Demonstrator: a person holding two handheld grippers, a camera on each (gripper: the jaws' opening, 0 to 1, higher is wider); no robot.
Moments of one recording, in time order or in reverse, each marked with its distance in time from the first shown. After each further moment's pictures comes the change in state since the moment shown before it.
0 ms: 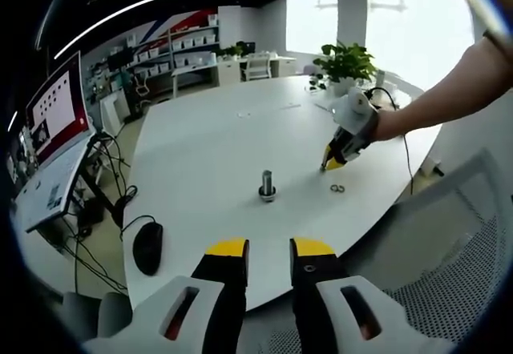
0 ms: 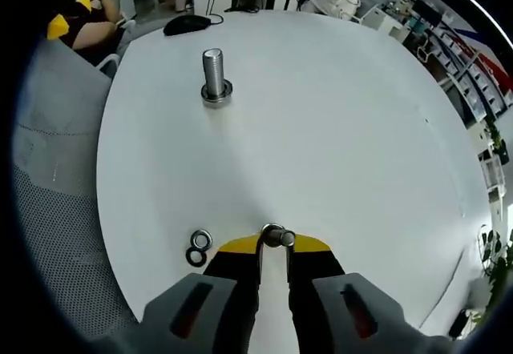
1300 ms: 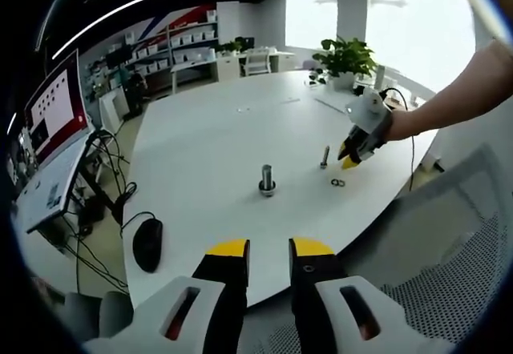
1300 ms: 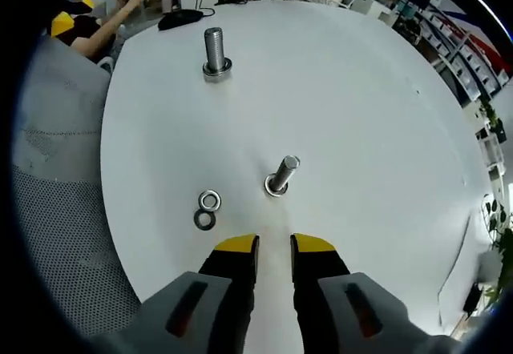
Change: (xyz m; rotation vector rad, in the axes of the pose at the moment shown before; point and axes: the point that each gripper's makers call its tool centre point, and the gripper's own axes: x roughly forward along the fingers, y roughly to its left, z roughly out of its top) left arm 0.001 0.001 -0.005 0.008 0.026 0.000; right arm -0.015 0.011 -0.039 0.096 0.018 -0.020
